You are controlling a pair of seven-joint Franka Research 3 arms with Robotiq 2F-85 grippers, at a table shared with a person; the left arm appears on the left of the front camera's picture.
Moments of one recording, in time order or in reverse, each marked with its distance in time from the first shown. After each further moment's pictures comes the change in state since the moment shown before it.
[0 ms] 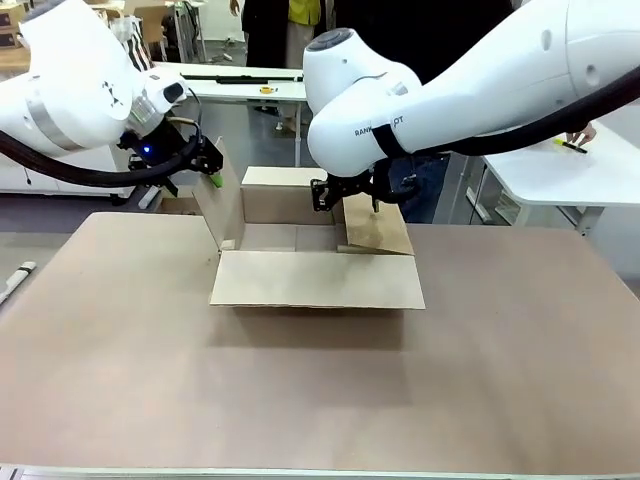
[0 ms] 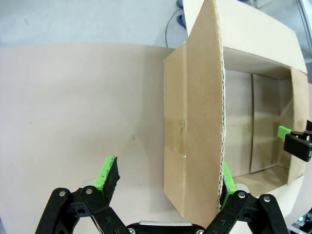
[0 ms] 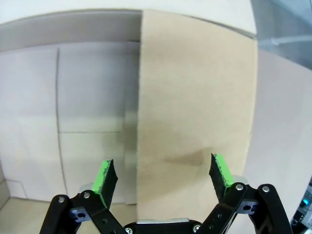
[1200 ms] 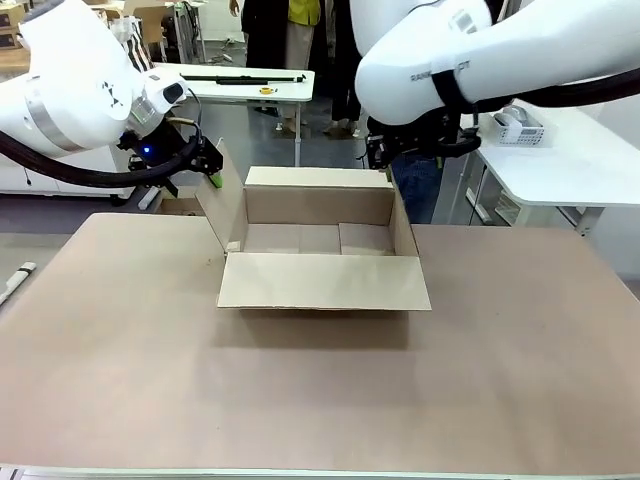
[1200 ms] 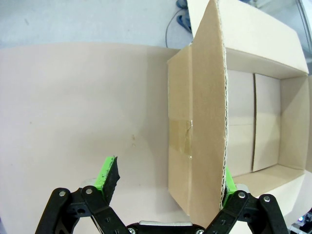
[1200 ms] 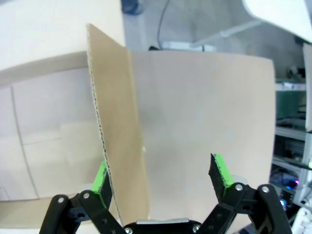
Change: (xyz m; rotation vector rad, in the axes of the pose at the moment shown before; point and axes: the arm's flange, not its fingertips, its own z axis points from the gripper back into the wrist) left arm 0.000 0.000 0.000 0.000 -0.001 0.000; right arm 0.003 -0.103 0.072 -0.143 -0.043 -0.126
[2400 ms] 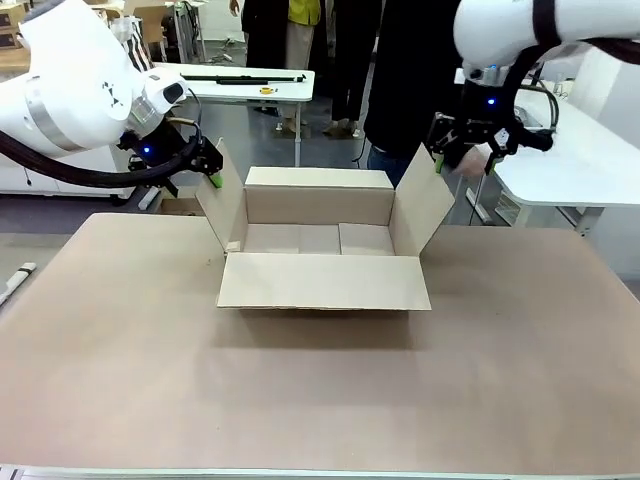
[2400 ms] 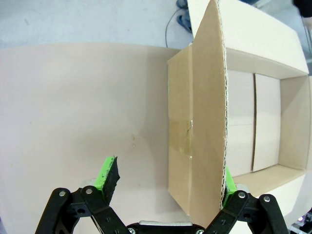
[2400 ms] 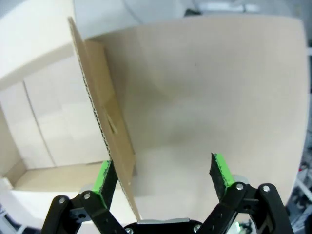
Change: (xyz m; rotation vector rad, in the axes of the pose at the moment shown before) left arm 0.000 0.000 0.000 0.000 0.000 0.000; right arm 0.019 -0.141 -0.038 0.355 0.232 -0.139
